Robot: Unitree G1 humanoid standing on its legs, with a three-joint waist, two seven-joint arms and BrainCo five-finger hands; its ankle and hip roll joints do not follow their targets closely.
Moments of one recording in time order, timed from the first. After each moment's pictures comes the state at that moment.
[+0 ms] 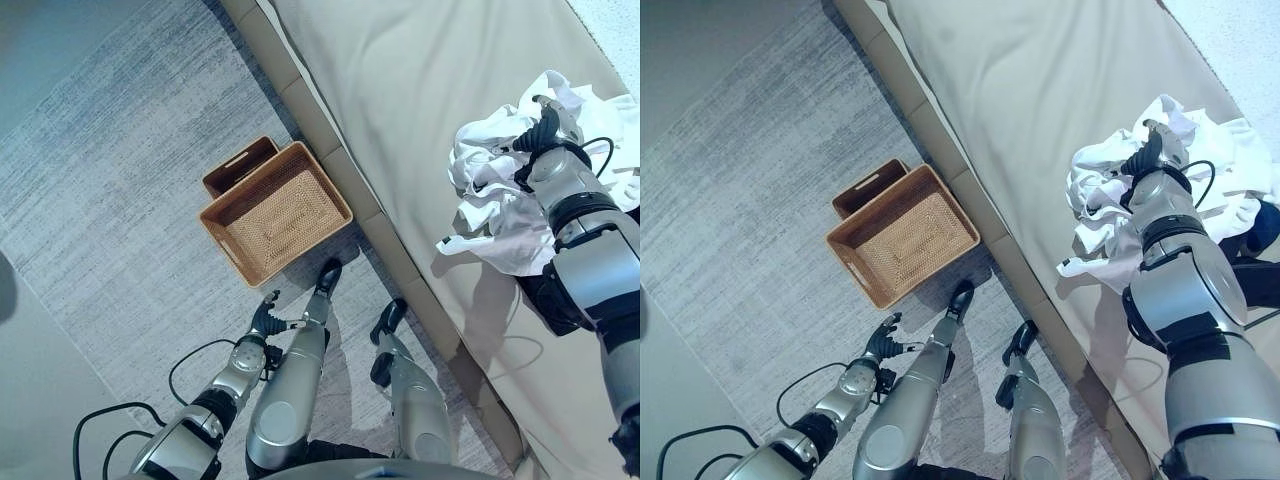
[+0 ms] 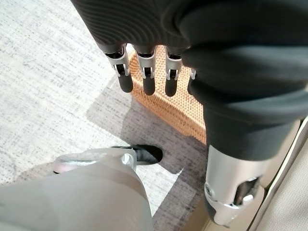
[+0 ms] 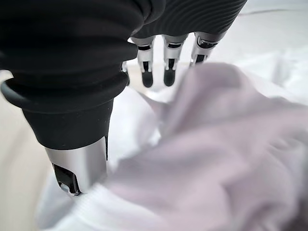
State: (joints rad) left arm -0.33 0.24 -0.50 0.98 -0.22 -0.20 0.23; right arm -1.33 -0.62 0.60 1.51 -0.10 0.03 -0.25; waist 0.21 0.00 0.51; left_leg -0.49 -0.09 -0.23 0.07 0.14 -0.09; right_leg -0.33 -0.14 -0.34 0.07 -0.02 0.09
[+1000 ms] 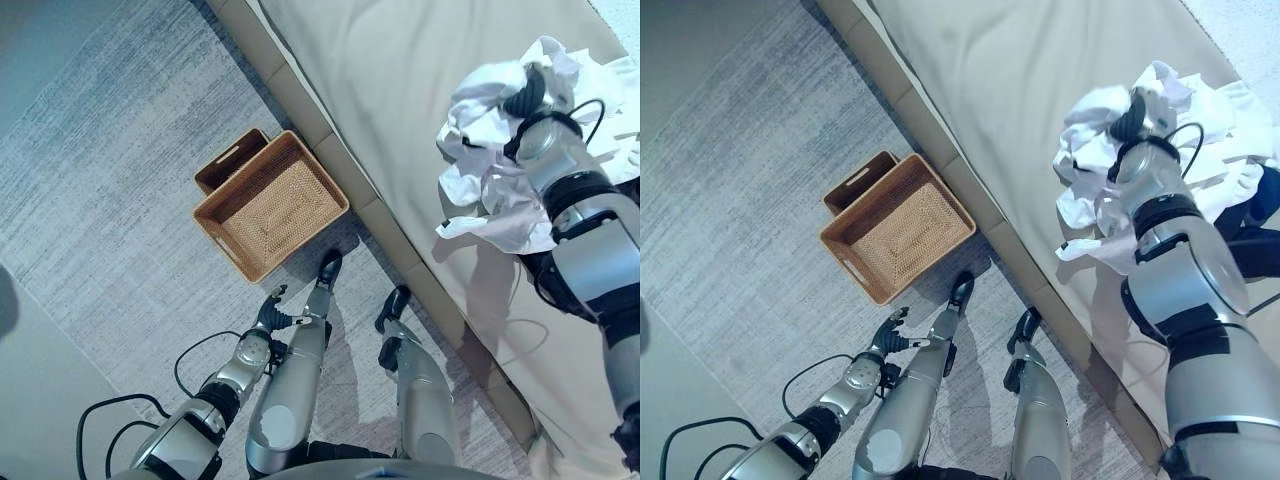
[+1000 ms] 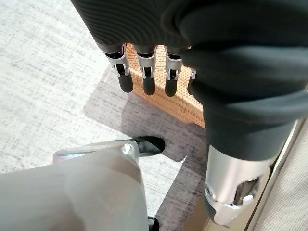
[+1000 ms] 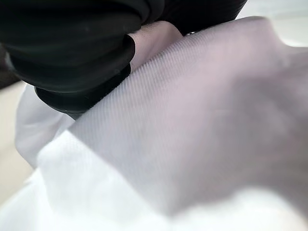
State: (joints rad) left arm -0.35 0.26 -0.53 0.95 -0.22 -0.19 0.24; right arm -1.41 -0.69 0.68 1.25 -0.14 0.02 -0.34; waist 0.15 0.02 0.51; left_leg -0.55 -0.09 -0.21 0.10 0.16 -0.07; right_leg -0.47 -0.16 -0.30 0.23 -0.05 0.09
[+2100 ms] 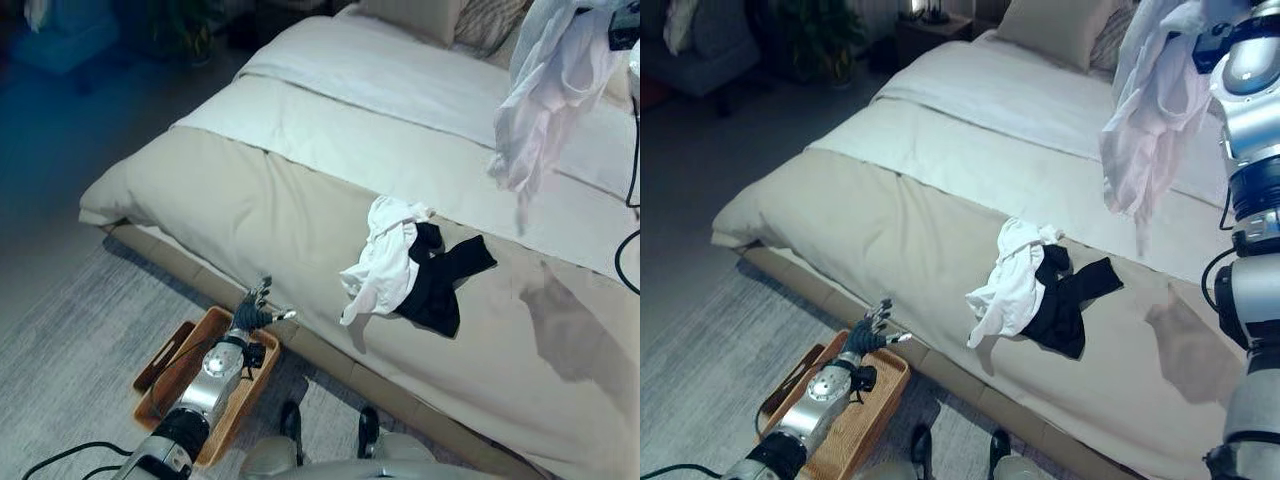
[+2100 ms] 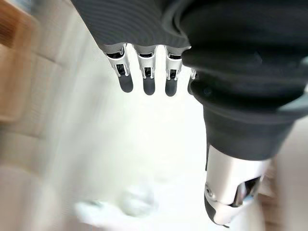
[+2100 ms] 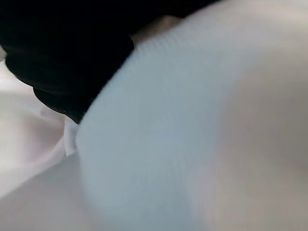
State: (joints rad) left arm -0.16 0.40 -0.40 0.43 -0.35 -0.18 0.10; right arm -1.41 -0.91 0.53 0.87 0.23 -0.09 -0.39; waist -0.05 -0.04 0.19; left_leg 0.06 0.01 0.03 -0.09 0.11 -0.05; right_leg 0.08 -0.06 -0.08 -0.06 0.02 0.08
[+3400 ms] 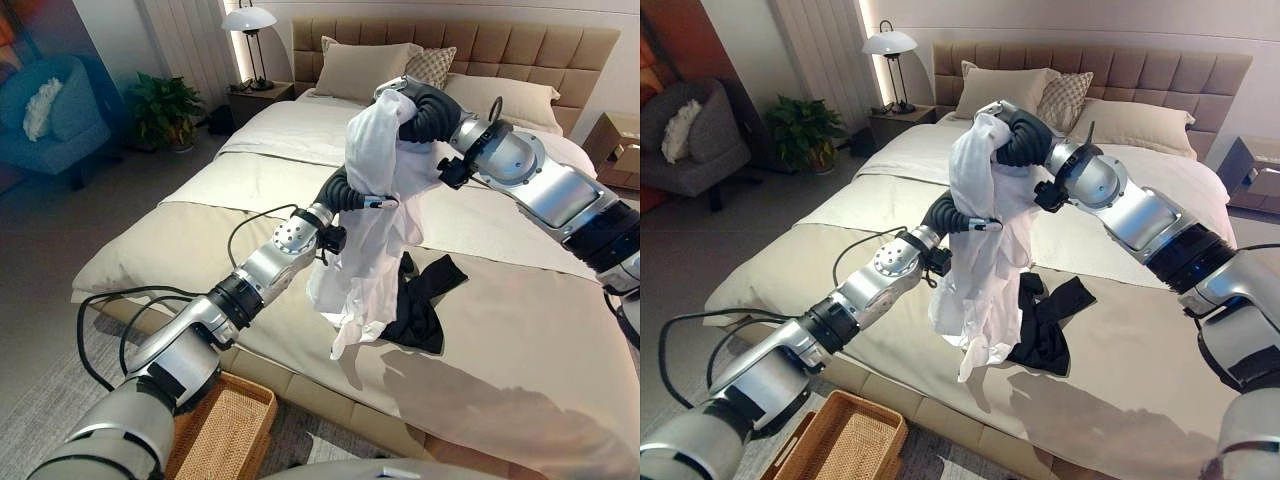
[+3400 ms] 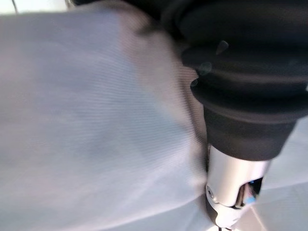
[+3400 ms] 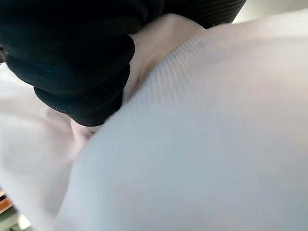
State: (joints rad) left arm -0.86 0.33 -0.76 0.46 -0.69 -0.14 0.10; right arm -1.17 -0.92 0.88 0.23 0.44 -0.07 0.01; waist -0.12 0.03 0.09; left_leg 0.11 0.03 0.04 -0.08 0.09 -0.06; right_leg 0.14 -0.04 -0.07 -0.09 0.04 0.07
